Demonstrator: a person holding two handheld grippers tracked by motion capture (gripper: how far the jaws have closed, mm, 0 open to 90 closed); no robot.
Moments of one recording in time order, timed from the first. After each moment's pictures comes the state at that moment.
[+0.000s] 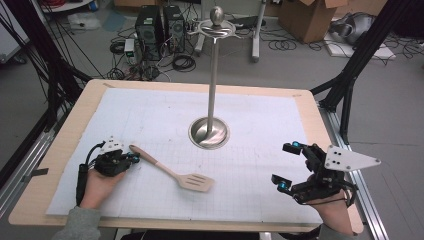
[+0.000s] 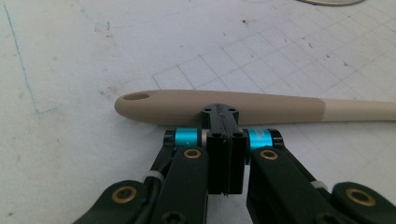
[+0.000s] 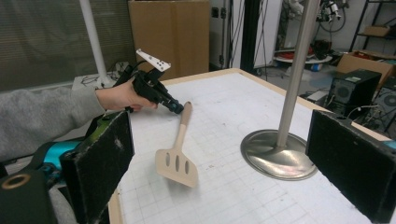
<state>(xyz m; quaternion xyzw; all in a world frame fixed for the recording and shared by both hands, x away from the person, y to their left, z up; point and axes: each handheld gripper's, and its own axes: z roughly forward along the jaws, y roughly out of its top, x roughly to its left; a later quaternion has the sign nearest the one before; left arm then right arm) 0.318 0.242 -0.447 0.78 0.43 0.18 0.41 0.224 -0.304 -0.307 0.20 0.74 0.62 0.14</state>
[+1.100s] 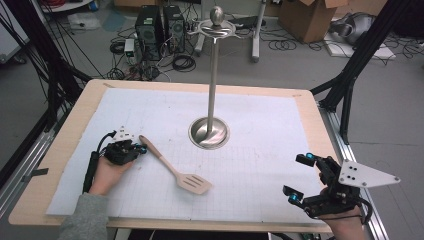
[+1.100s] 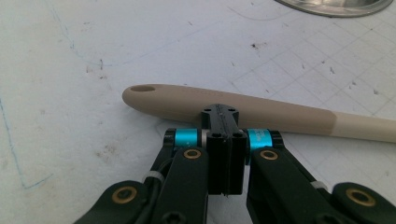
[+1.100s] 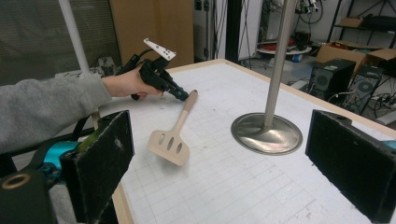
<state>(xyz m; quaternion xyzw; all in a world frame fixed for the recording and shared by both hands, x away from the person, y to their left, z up) 0.351 0.228 -0.445 0.80 0.40 0.19 0.40 0.195 -0.323 -0.311 0.22 0.74 0.61 0.17</state>
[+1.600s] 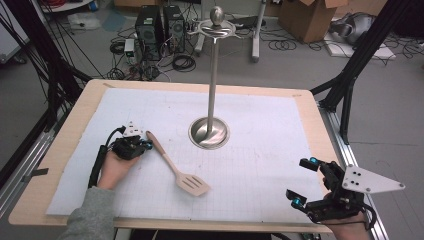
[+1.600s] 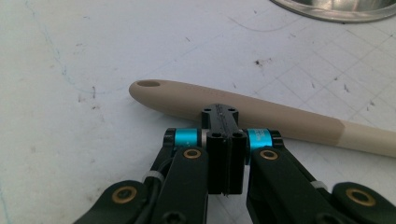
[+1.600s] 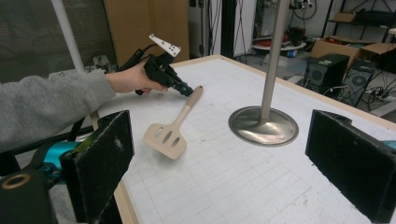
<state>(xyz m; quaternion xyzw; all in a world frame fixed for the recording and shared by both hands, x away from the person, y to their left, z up) 0.368 0.208 -0.442 0.81 0.39 0.20 0.38 0.185 -0.329 -0.314 0.24 0.75 0.60 0.17</state>
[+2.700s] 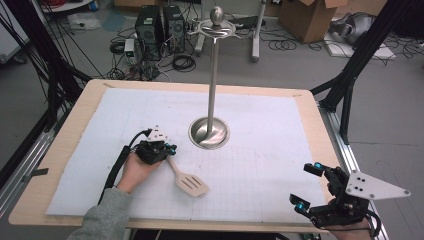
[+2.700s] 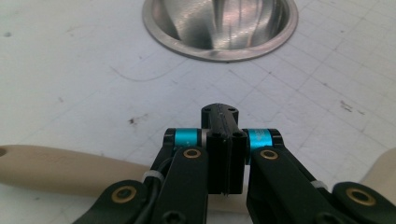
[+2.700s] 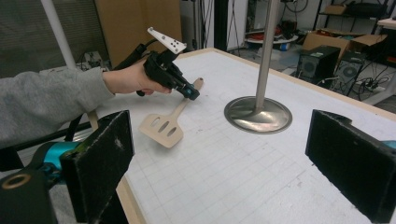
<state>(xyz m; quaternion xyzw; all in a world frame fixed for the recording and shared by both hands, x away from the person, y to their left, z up) 0.354 0.138 -0.434 0.84 0.32 0.16 0.41 0.175 -0.335 -0.318 0.26 0.75 0.59 0.17</state>
